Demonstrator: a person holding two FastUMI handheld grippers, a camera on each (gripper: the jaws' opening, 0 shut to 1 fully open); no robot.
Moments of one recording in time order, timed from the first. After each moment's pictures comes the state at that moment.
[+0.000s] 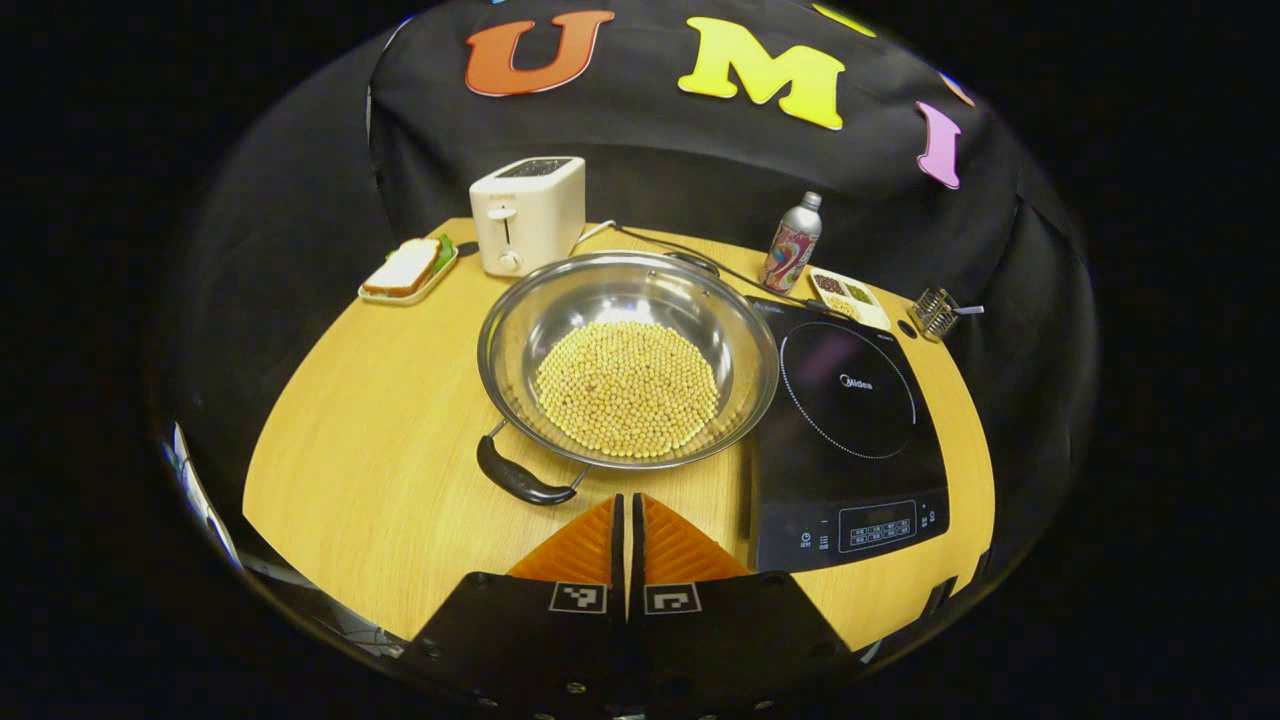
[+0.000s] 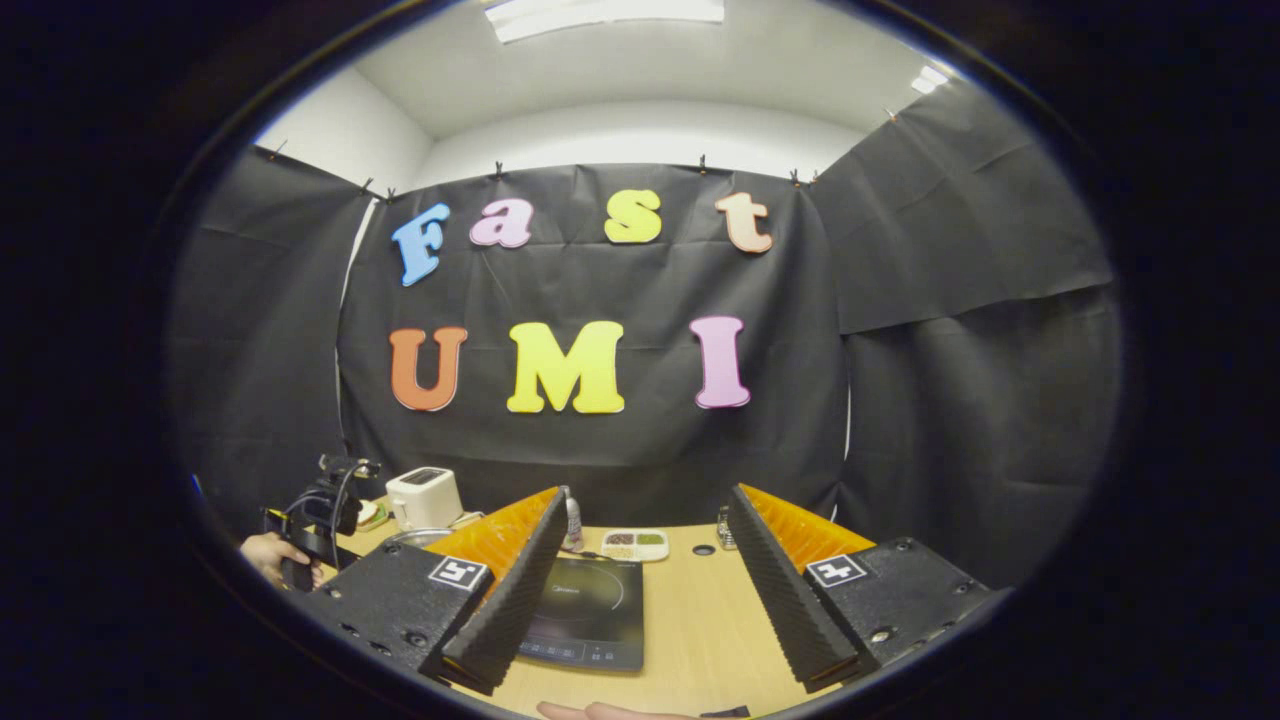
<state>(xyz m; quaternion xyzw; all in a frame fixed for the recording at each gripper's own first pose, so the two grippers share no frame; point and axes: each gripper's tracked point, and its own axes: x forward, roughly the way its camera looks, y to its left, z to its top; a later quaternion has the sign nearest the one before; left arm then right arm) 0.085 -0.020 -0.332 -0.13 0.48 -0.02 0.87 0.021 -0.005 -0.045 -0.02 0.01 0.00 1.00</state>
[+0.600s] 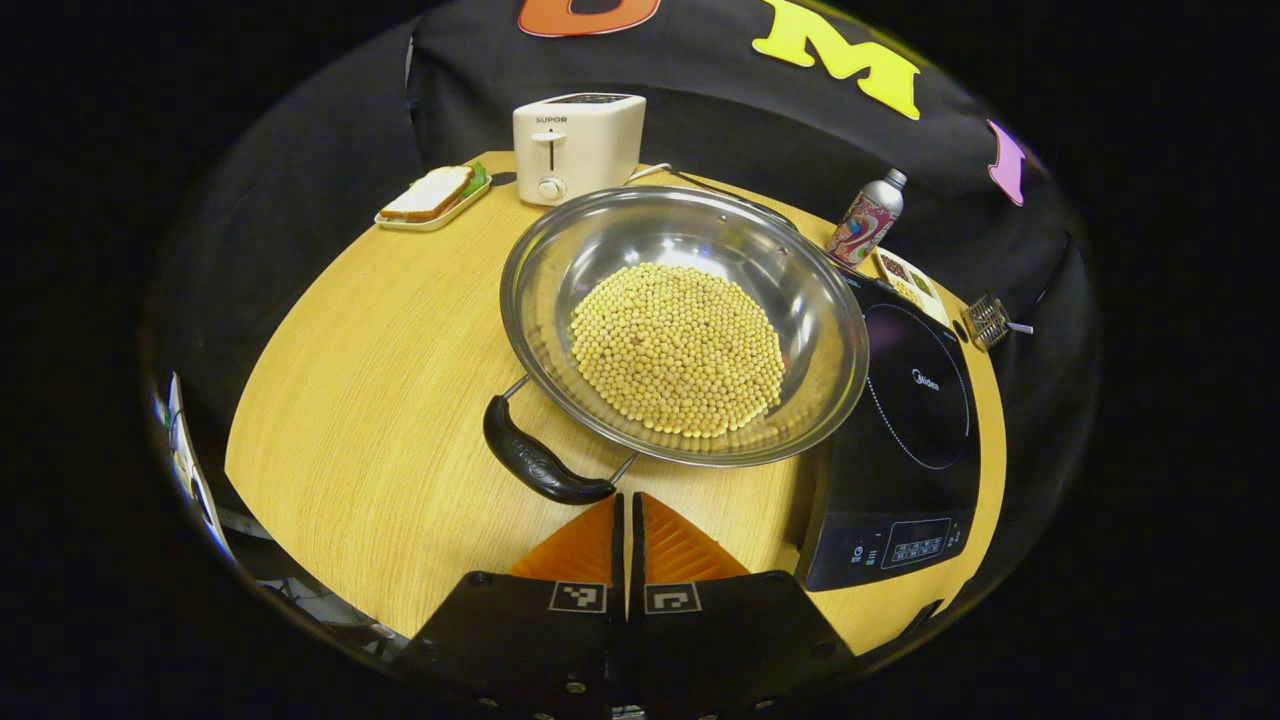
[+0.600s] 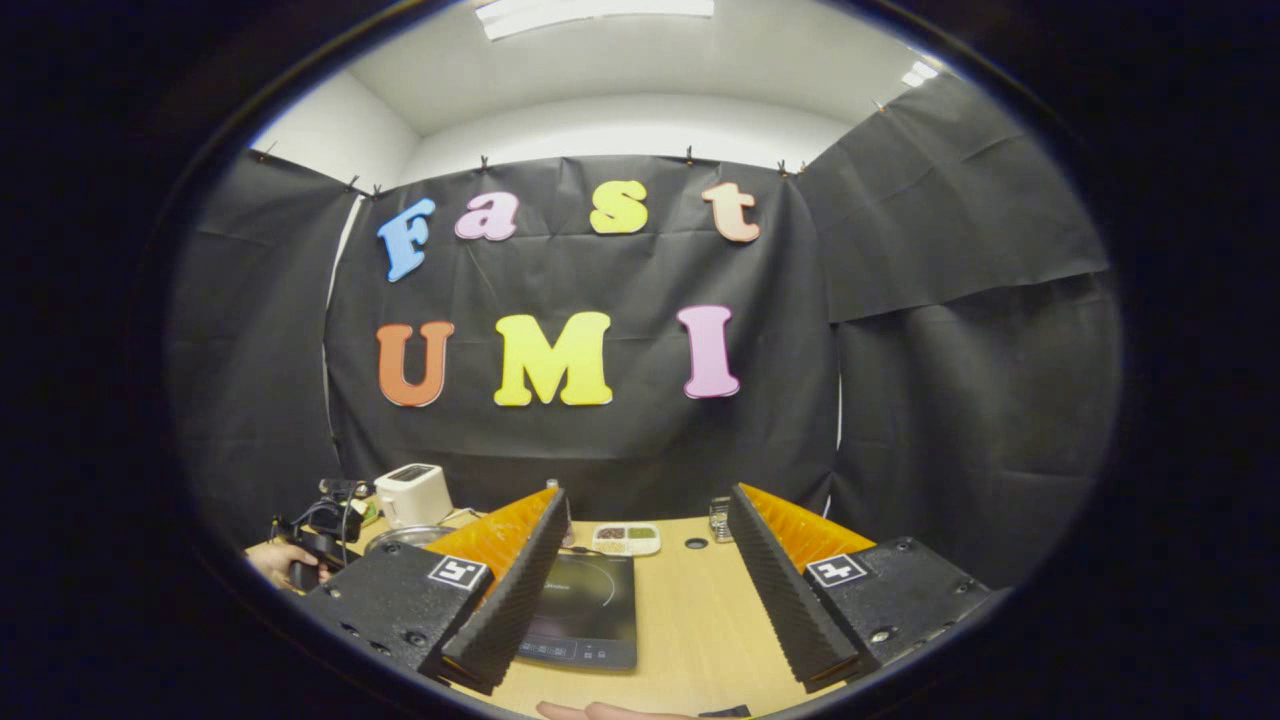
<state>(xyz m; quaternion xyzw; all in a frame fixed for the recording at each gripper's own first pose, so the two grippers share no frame) 0.090 0.000 -0.378 -0.16 0.54 0.03 0.83 0.029 -0.021 -0.054 -0.01 0.01 -0.02 1.00</state>
